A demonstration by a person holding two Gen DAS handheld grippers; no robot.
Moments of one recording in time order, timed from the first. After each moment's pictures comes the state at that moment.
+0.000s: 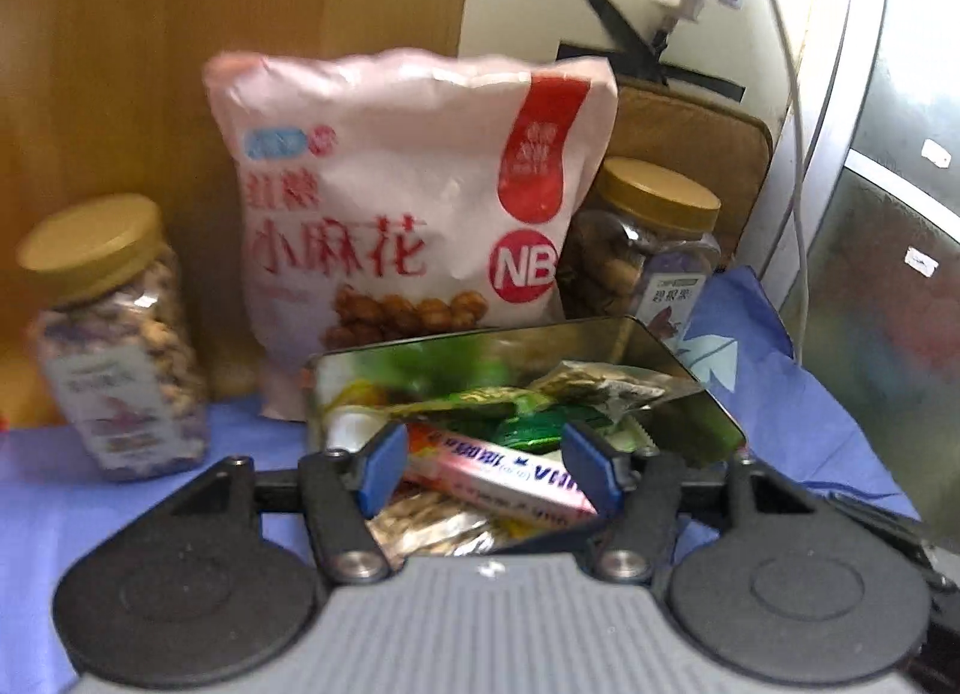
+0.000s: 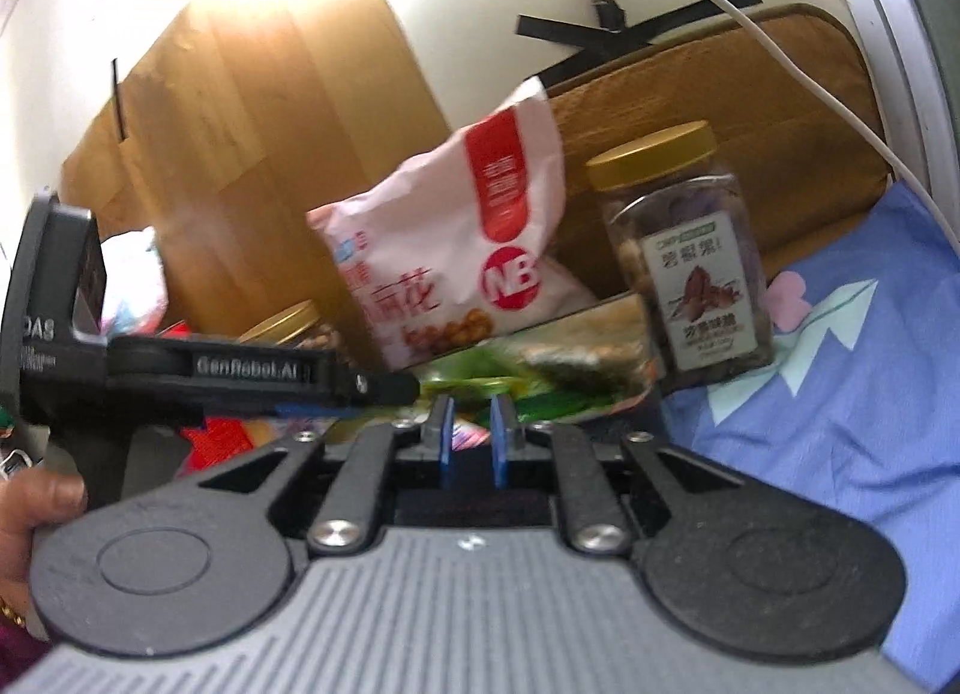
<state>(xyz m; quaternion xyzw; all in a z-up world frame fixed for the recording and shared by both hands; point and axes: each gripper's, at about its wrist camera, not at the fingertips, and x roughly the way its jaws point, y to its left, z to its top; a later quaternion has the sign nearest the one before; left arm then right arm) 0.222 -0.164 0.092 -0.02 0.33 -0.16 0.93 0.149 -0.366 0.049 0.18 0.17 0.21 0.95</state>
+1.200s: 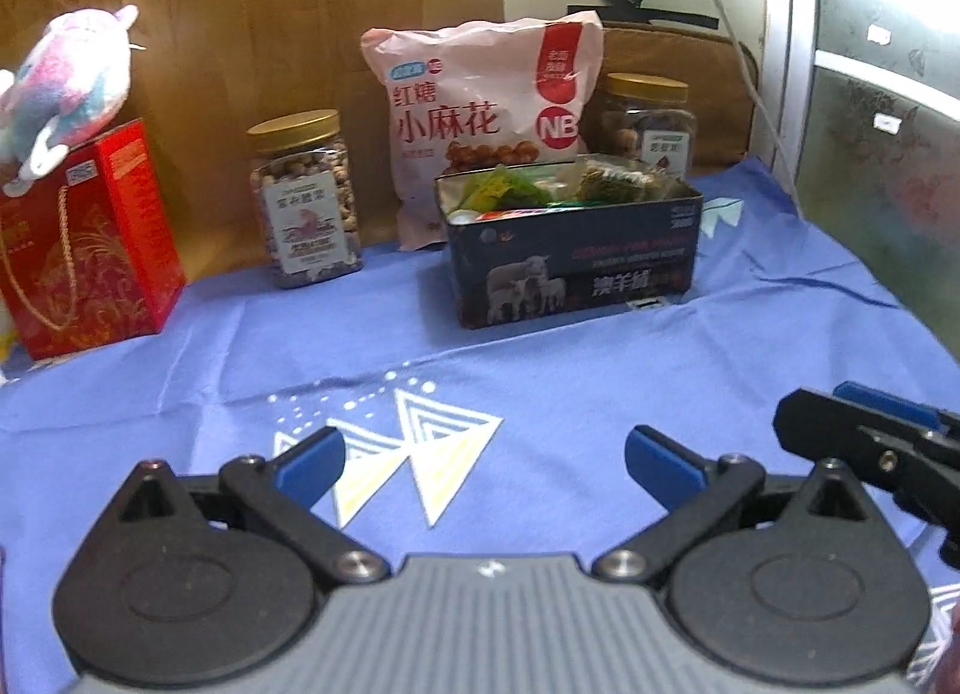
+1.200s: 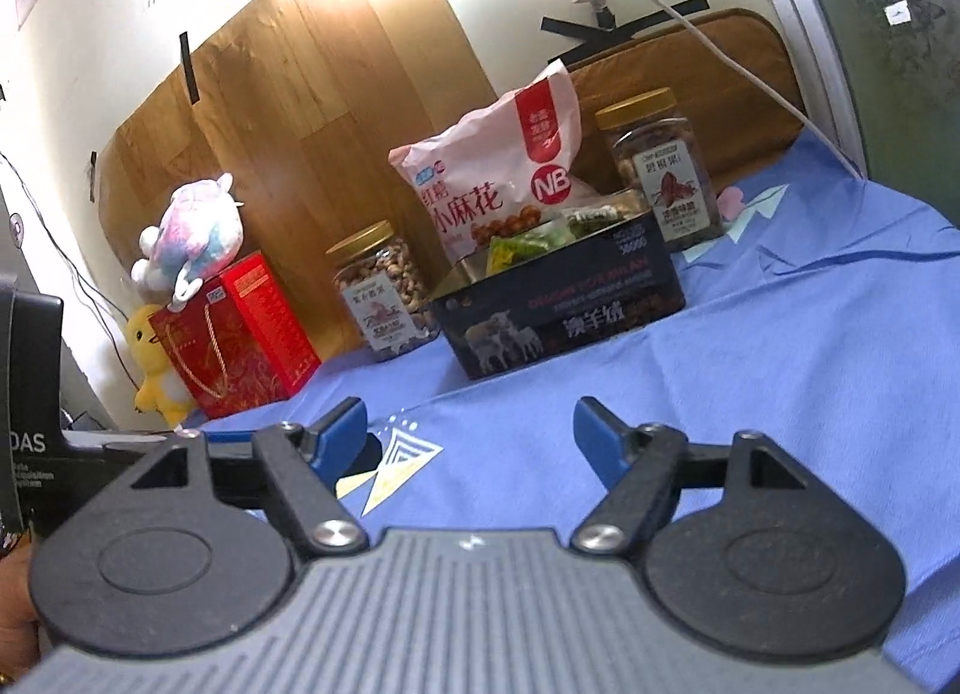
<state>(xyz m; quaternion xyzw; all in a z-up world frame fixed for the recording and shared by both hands) 0.018 -0.149 0.065 0.04 0.33 -0.06 0.94 -0.025 -0.327 0.052 0.19 0.20 0.17 0.95</state>
